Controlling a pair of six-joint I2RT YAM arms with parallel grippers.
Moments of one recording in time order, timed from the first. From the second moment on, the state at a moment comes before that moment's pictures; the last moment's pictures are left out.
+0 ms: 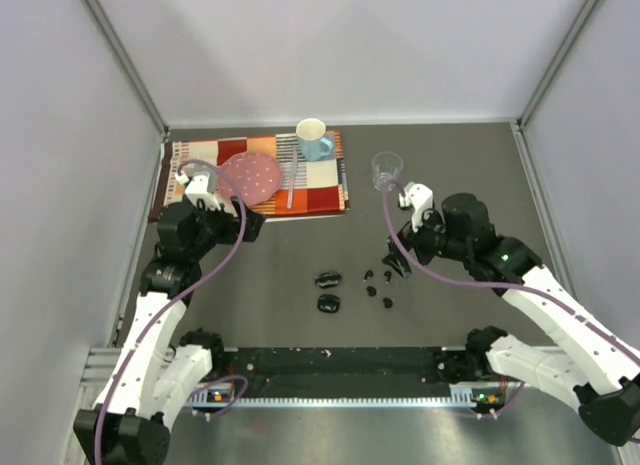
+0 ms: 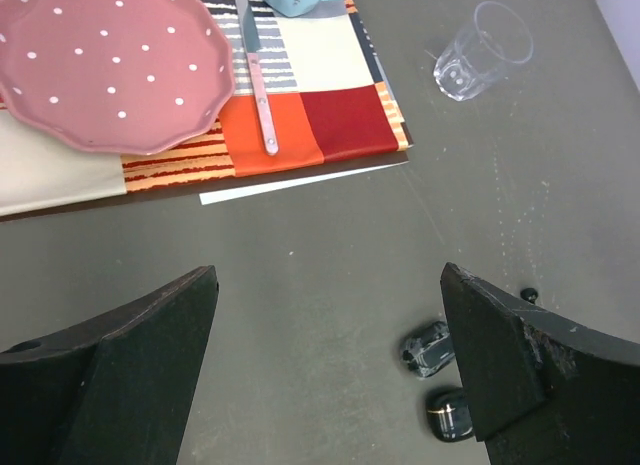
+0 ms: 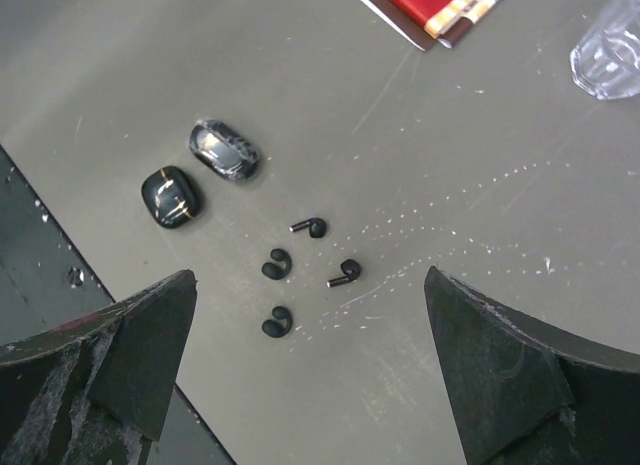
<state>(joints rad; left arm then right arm) -0.11 0.79 0.72 -0.26 0.31 -0.31 0.59 0.89 0.89 -0.57 -0.25 -0.08</state>
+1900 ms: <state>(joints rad) -0.11 0.74 0.70 -0.35 0.15 -0.26 0.99 1.52 0.69 0.07 -0.37 -0.20</state>
